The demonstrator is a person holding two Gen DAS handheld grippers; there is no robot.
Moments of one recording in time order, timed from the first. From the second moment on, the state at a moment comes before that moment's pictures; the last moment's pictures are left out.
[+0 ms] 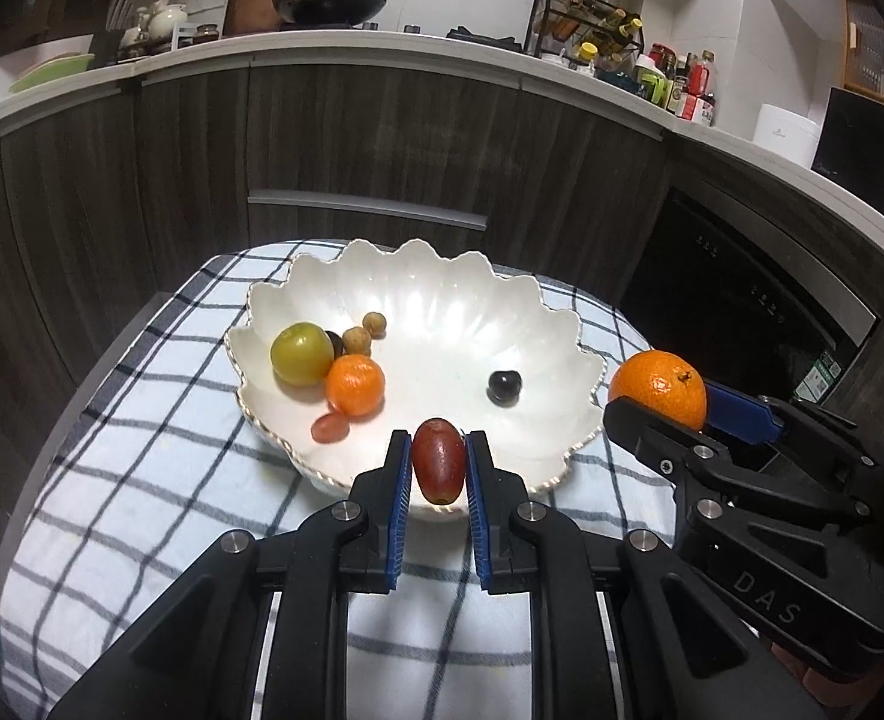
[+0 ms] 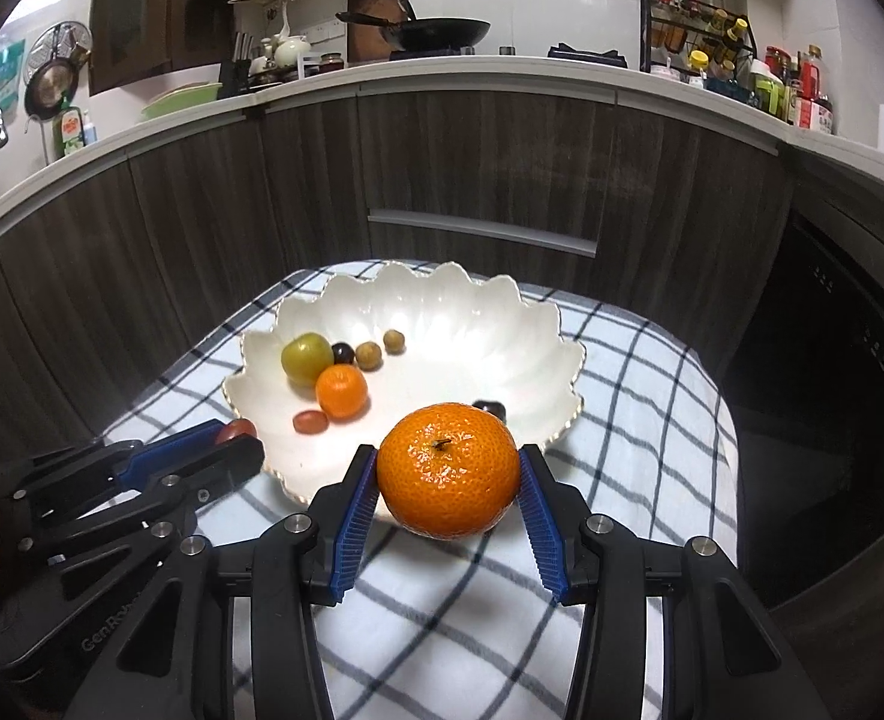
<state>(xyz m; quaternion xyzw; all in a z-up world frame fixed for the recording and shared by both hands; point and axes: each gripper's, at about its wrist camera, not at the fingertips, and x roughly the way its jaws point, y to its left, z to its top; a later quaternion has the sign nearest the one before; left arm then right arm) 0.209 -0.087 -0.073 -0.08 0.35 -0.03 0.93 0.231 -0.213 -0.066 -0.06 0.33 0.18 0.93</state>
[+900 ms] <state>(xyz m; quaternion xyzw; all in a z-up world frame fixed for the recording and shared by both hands) 0.278 -0.066 -0.102 -0.04 0.41 -0.06 0.91 0.289 -0.192 -0.097 -0.06 0.39 0.11 0.91</state>
